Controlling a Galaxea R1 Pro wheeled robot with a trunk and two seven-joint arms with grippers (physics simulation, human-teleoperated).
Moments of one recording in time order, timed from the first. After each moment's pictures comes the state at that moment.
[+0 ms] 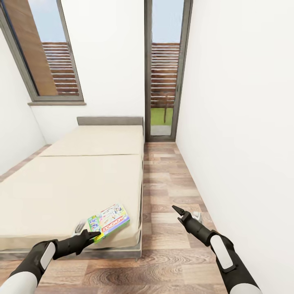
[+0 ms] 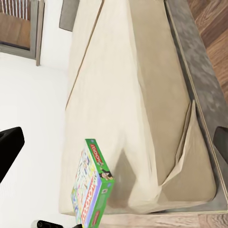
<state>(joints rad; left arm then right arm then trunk) -0.58 0.17 0.47 -0.49 0.15 0.79 -0.79 -0.46 0.04 -0.23 -0.86 -0.74 0.58 0.50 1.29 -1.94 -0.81</state>
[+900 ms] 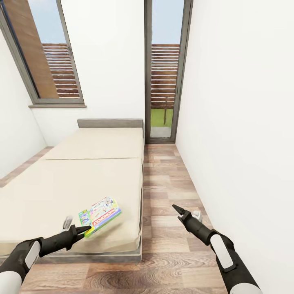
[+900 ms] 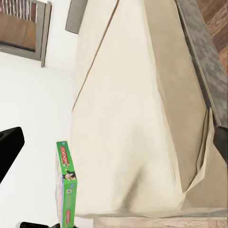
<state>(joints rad) -0.59 0.27 0.48 -0.50 0.15 0.85 -0.98 -0.46 0.04 -0.23 -0.87 -0.74 0.58 0.50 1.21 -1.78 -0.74</state>
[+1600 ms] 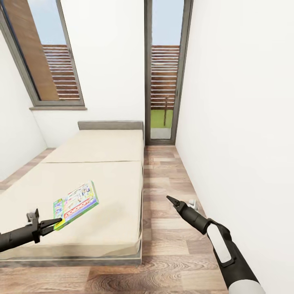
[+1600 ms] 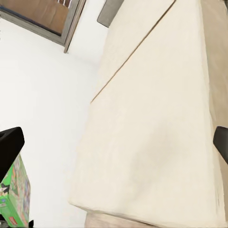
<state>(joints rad) -0.59 0.56 0.29 -0.51 0.14 0.90 -1.53 -0.46 0.03 -0.12 -1.04 -0.74 0.58 0.50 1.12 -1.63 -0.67</state>
